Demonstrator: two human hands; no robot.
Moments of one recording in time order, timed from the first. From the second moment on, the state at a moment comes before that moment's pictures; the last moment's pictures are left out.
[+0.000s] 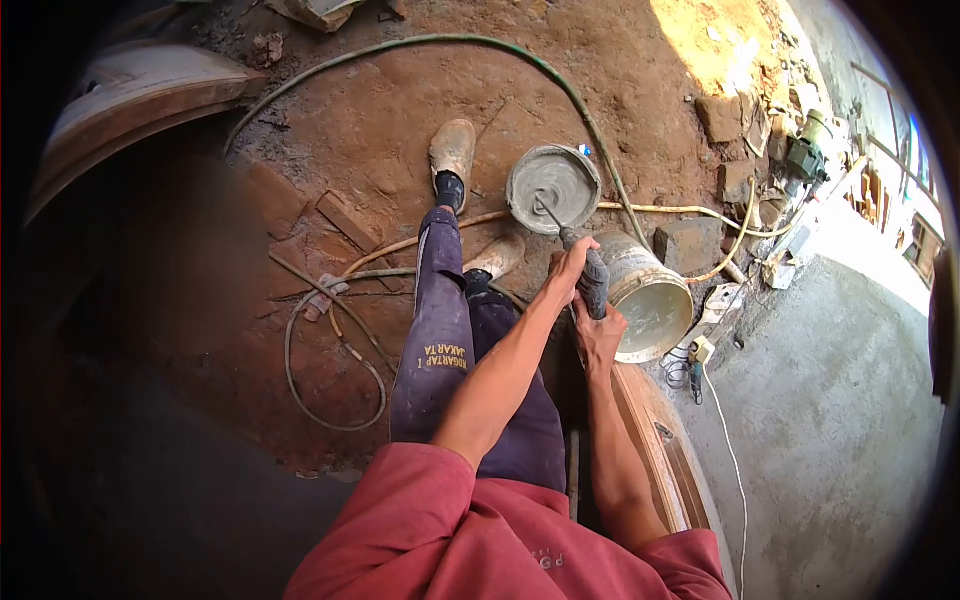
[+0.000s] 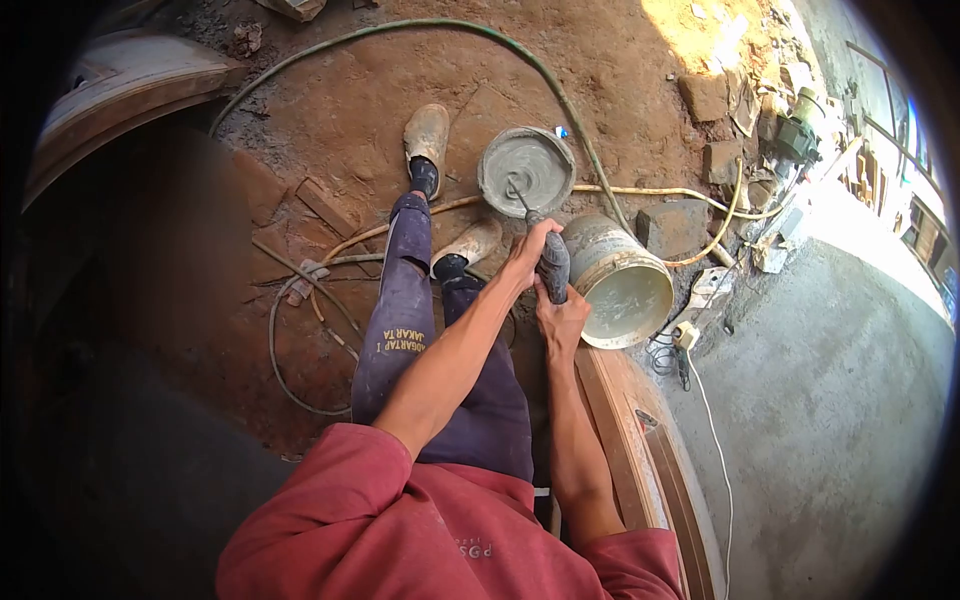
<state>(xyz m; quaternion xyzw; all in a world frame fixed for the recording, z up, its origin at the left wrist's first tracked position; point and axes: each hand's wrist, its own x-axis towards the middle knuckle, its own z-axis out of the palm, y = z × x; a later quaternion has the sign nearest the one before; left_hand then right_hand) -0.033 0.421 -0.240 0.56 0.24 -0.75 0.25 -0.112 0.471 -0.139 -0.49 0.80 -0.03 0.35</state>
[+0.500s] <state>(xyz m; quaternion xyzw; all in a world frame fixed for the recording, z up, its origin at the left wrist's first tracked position) -0.042 0.380 -0.248 0.54 0.16 -0.79 0.25 -0.121 0.445 -0.151 -0.50 0.81 -0.04 0.29</state>
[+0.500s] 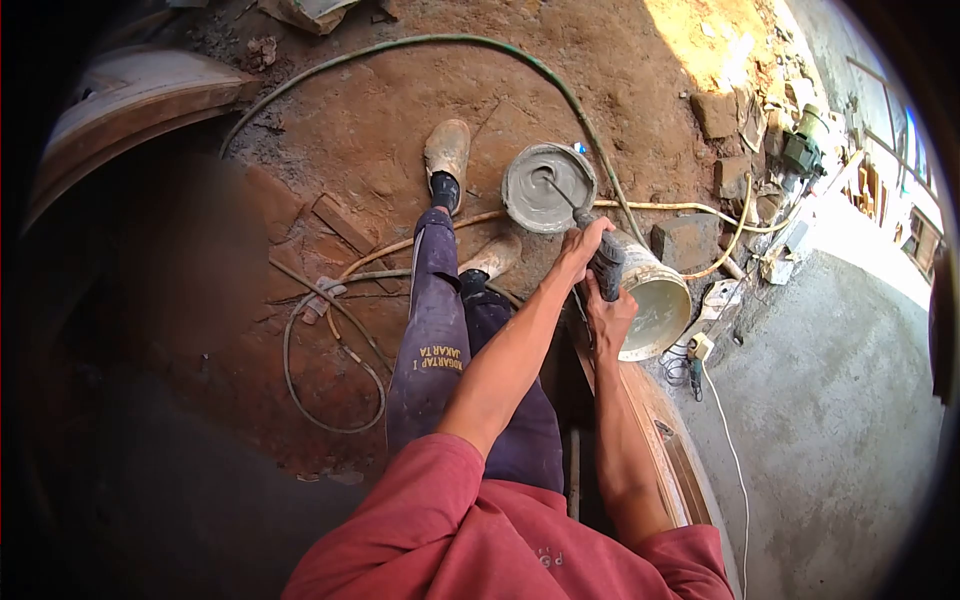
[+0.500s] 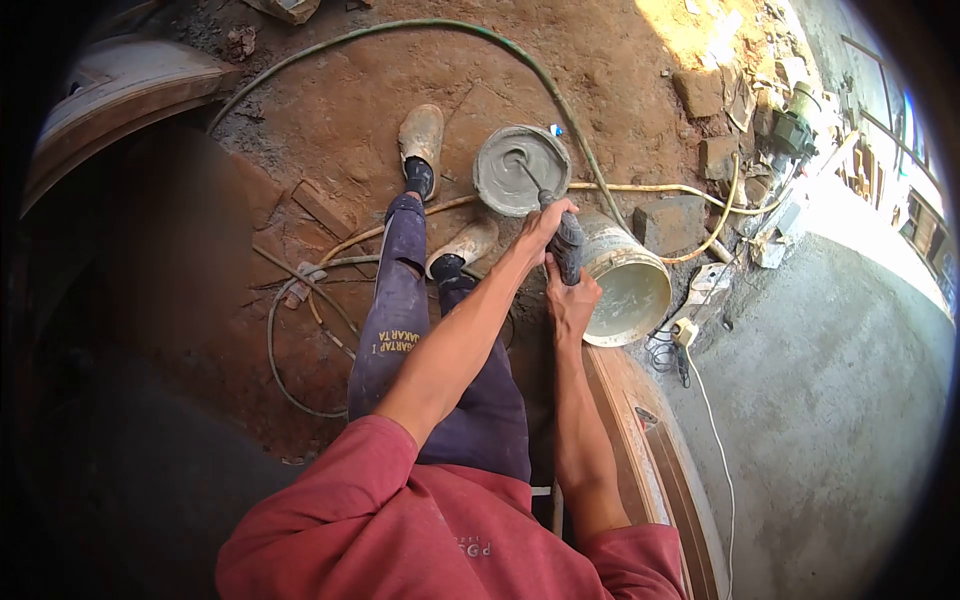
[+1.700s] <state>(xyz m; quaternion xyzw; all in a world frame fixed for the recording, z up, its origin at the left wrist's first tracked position) -0.040 0.406 -0.239 0.54 0.20 -0.78 0.24 -0.119 0.461 -0.137 -0.50 0.81 -0.01 0.30</state>
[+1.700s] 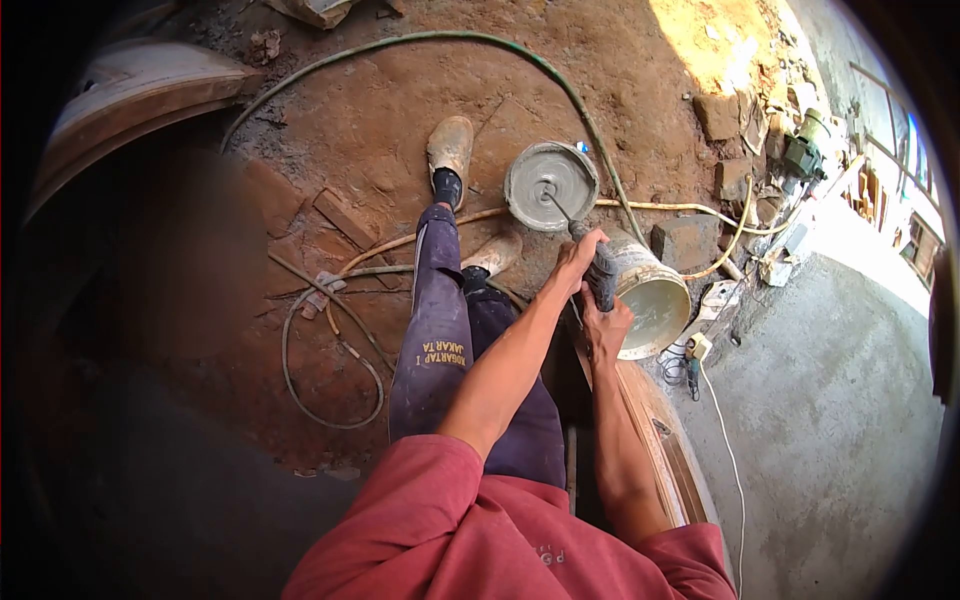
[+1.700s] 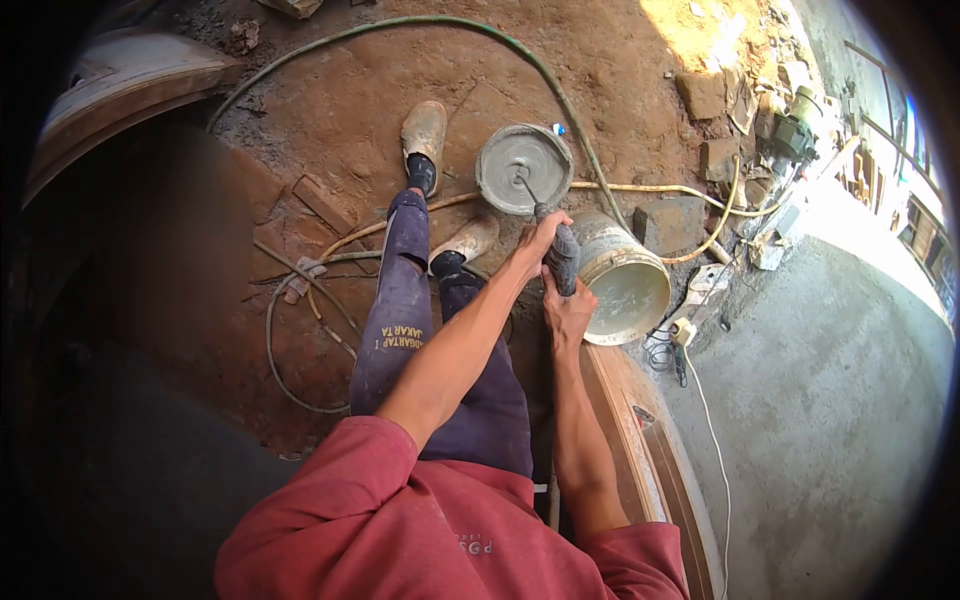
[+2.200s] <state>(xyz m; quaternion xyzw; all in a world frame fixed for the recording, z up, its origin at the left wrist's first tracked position) -0.041 0.408 -0.249 0.53 0.20 -0.79 0.24 -0.119 0.464 -0.140 -0.52 0.80 0.00 0.29</state>
